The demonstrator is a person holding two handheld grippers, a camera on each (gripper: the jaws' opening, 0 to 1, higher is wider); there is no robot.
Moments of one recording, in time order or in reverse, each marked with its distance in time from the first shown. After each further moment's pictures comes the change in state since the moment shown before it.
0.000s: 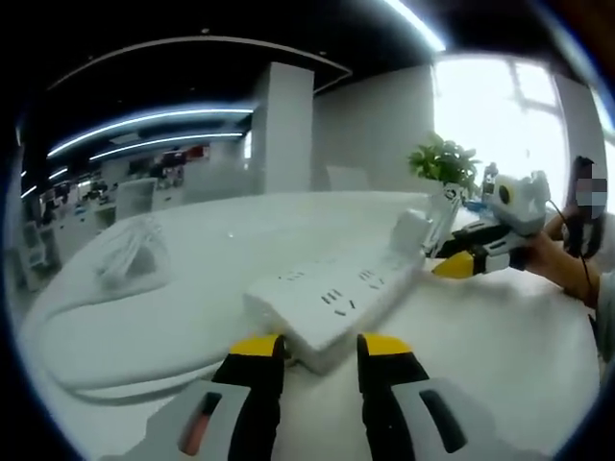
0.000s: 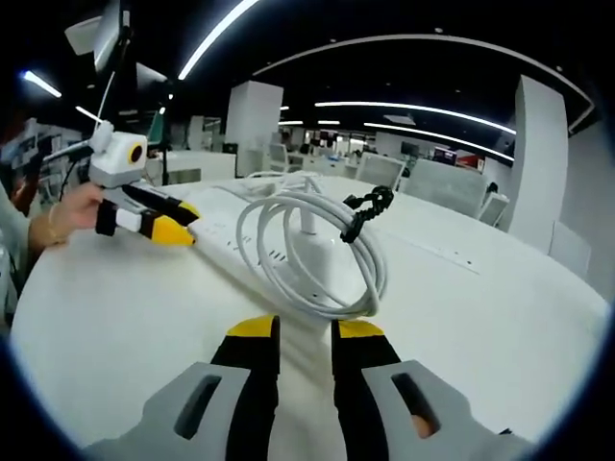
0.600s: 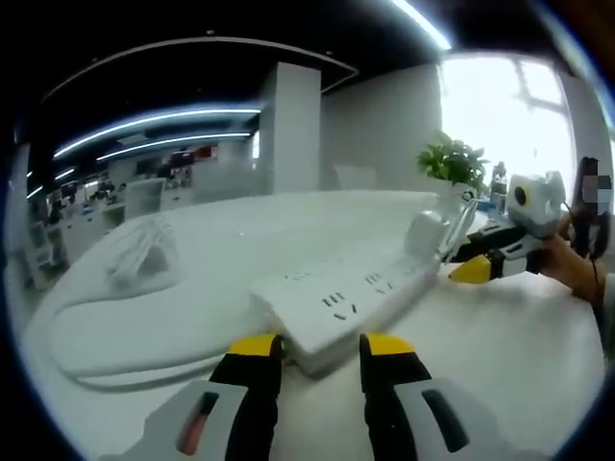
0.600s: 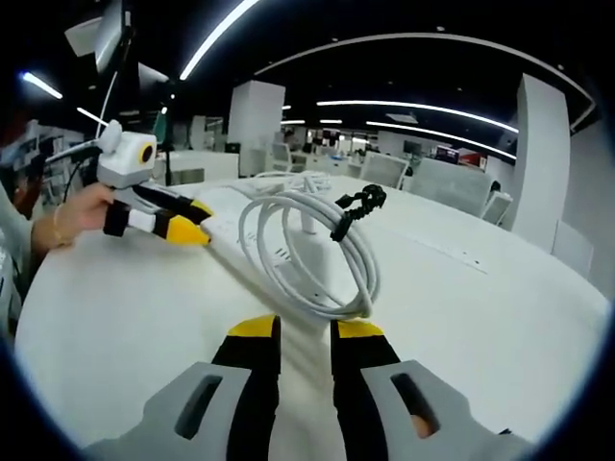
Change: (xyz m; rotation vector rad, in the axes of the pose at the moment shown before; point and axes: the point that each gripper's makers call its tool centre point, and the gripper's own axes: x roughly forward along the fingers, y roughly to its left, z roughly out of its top) left arm -0.002 0.013 0.000 0.006 0.000 0.050; right arm 0.000 0.018 0.004 0.001 0.005 0.016
